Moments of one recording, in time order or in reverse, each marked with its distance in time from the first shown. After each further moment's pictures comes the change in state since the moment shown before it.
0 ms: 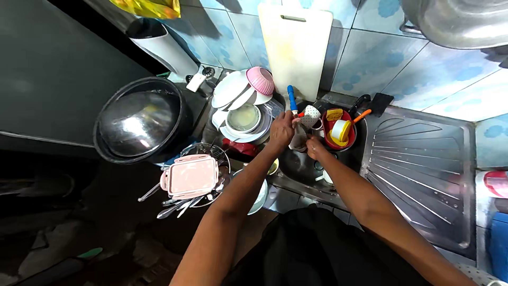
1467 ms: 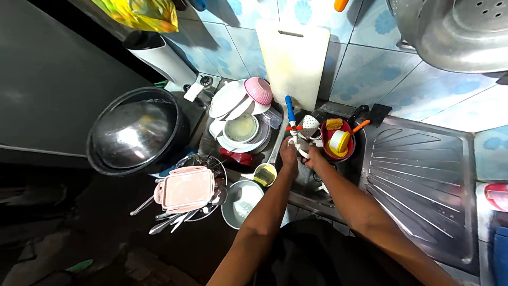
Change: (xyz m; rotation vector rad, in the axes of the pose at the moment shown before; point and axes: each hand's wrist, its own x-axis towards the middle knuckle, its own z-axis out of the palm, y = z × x) left_hand -0.036 0.008 0.114 -1.211 0.262 -0.790; right_hand 0.018 -0.010 0.005 0.350 0.277 0.316
